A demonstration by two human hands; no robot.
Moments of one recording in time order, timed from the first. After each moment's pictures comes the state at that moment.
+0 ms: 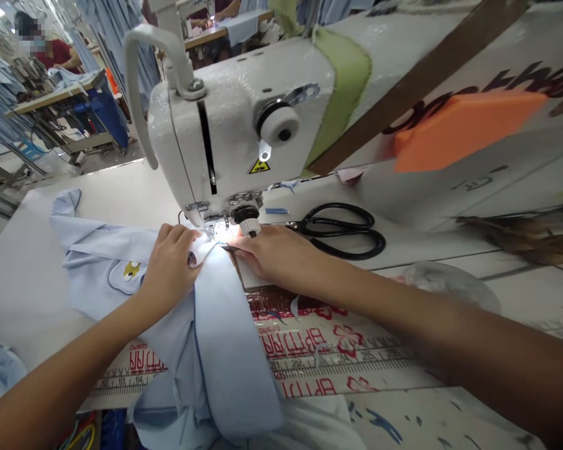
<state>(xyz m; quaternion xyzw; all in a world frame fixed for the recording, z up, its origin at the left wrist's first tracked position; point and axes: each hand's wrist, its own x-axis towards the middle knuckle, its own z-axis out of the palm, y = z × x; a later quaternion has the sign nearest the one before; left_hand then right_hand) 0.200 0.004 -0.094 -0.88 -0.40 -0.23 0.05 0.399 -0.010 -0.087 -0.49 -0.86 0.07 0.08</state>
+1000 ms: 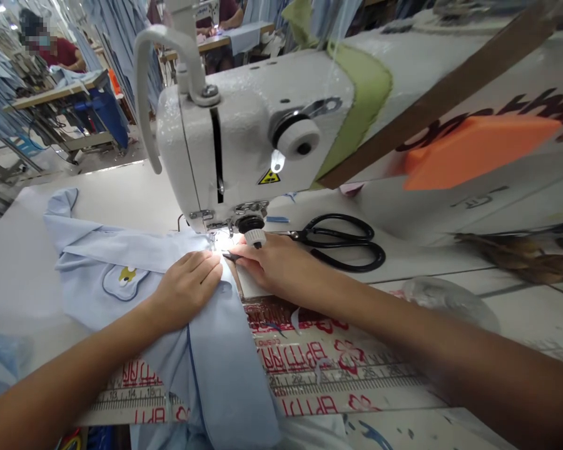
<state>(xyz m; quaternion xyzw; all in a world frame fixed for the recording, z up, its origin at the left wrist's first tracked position) 0.204 -0.006 -0.107 -0.95 -0.19 -0.22 0.13 0.402 -0.011 -0.097 -0.49 -0.86 0.09 0.14</state>
